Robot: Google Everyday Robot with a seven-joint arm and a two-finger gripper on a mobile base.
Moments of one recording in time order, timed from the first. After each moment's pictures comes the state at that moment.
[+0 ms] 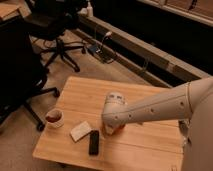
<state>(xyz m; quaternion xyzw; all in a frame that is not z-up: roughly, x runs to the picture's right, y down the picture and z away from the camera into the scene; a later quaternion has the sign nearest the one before) 0.047 0.182 0.785 -0.19 0.06 0.21 0.96</state>
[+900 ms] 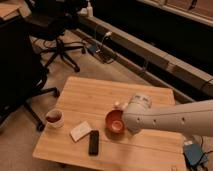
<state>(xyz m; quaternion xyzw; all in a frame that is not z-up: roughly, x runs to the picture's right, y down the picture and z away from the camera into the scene) 0.161 0.214 0.734 -0.23 0.14 0.33 0.91</state>
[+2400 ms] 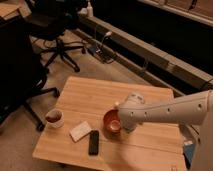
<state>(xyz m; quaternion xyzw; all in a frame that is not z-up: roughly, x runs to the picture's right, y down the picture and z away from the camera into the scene) 0.114 0.225 0.790 -0.28 0.10 0.25 0.92</state>
